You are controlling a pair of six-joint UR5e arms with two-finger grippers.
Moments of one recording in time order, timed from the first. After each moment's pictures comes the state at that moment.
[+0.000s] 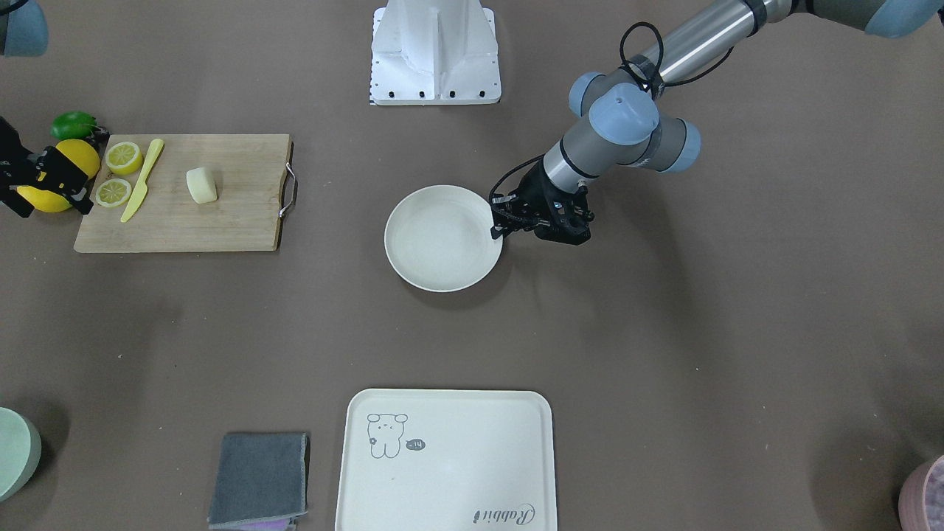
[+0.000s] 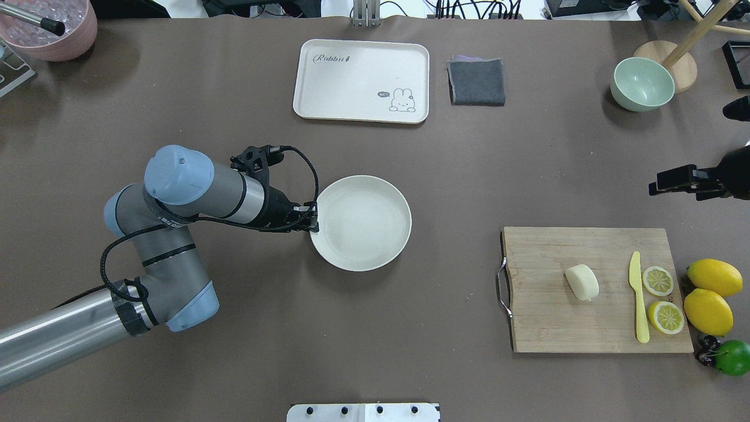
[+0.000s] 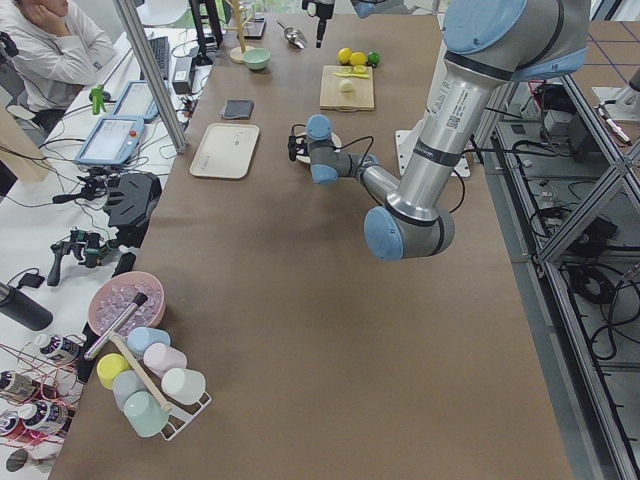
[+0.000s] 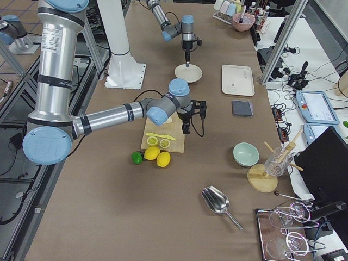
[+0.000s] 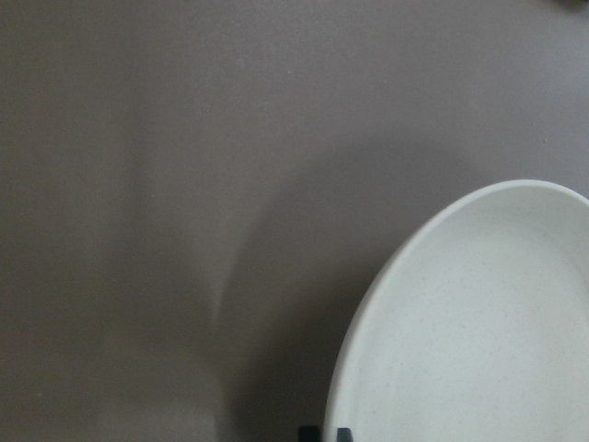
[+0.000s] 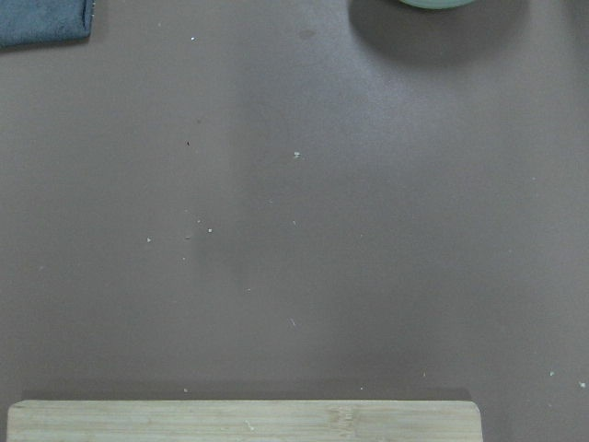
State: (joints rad) left arm -0.56 -2.08 -1.49 -2.39 -2.02 -1.45; right arm 1.03 -1.72 1.96 -1.07 2.17 0.93
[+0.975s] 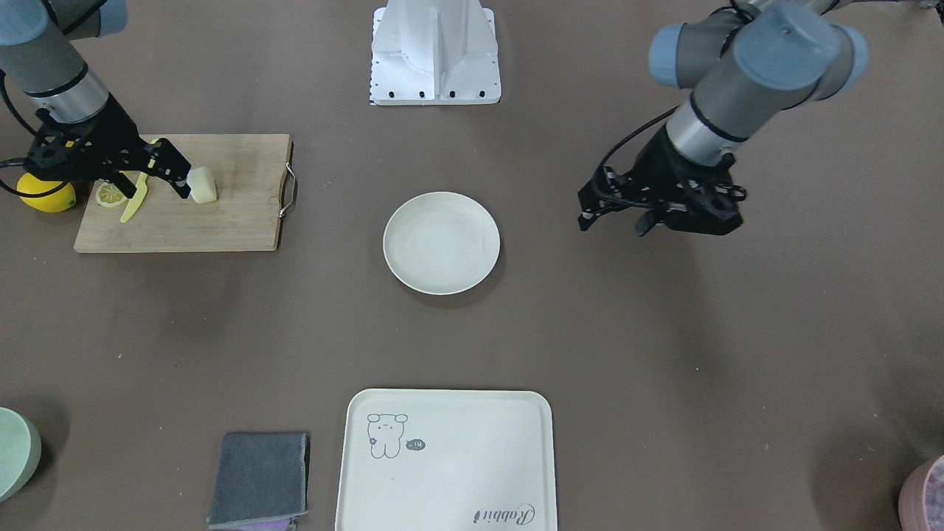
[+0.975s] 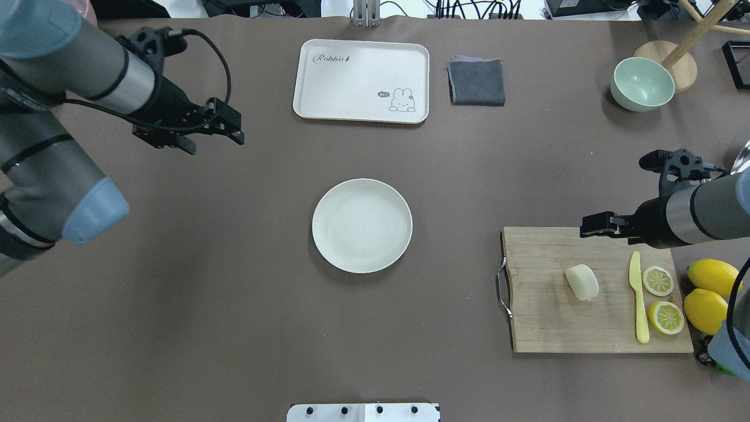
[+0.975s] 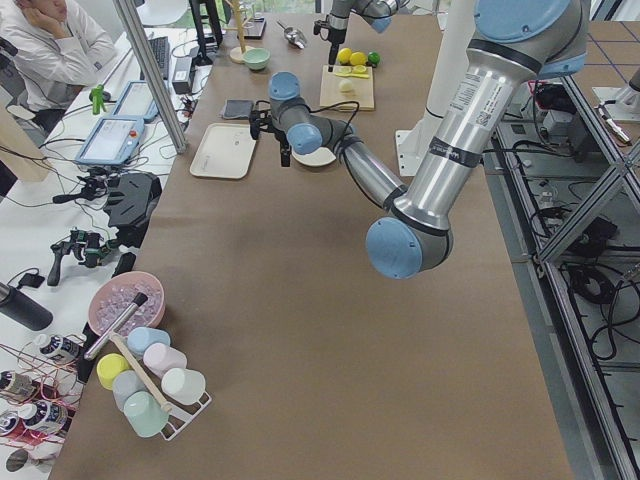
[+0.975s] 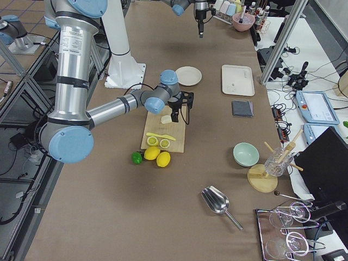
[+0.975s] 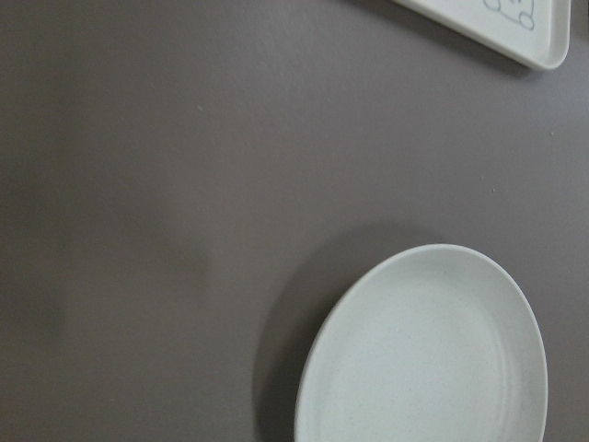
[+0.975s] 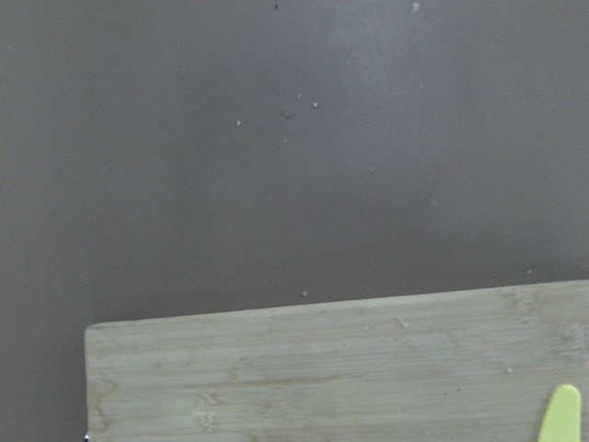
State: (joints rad) left arm -0.95 -2.02 -1.83 -1.73 -2.25 -1.03; right arm 0.70 -1.70 2.03 -1.08 1.94 1.22
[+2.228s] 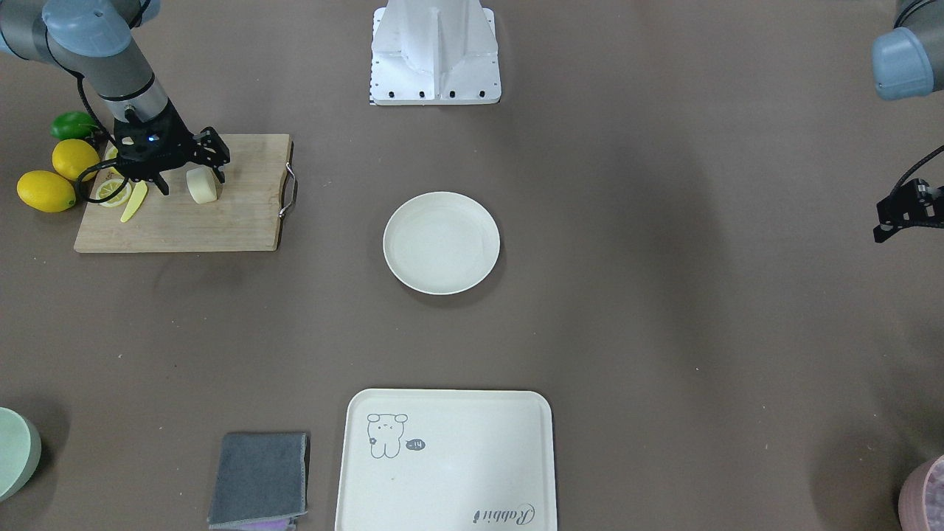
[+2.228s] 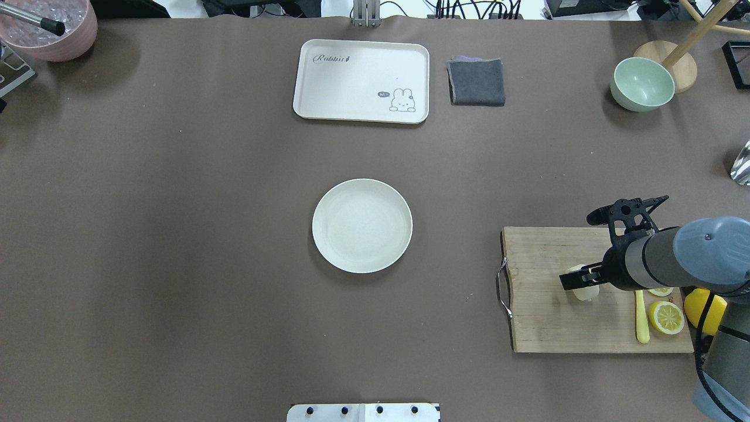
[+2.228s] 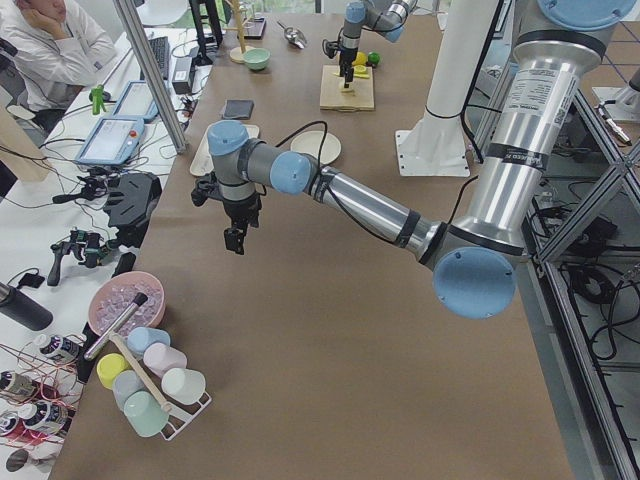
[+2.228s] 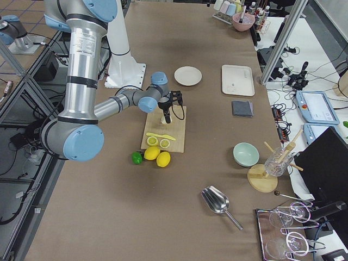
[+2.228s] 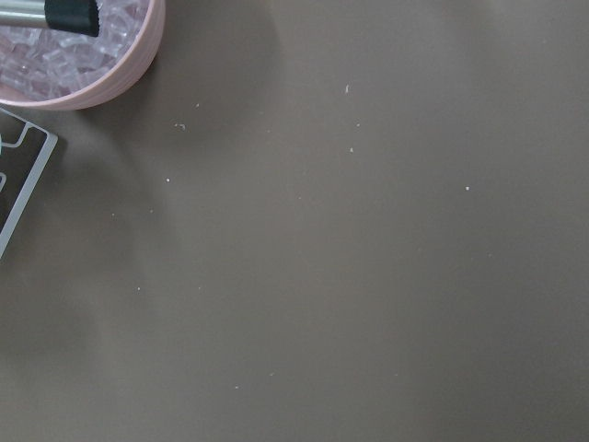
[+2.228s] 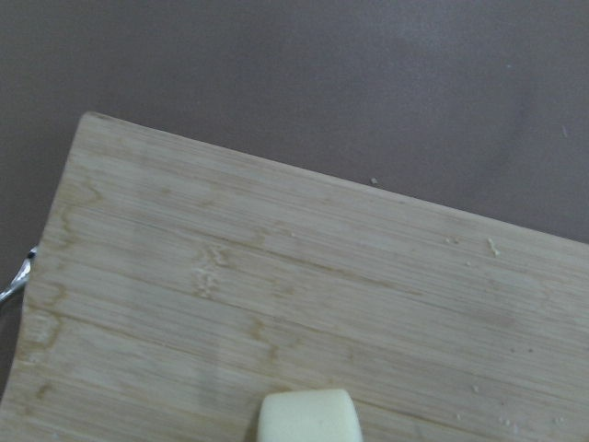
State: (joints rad) left arm -1.33 -1.82 -1.74 -1.40 -2.26 -0.12; right arm 0.54 -1.71 2.00 -1.11 1.83 0.94
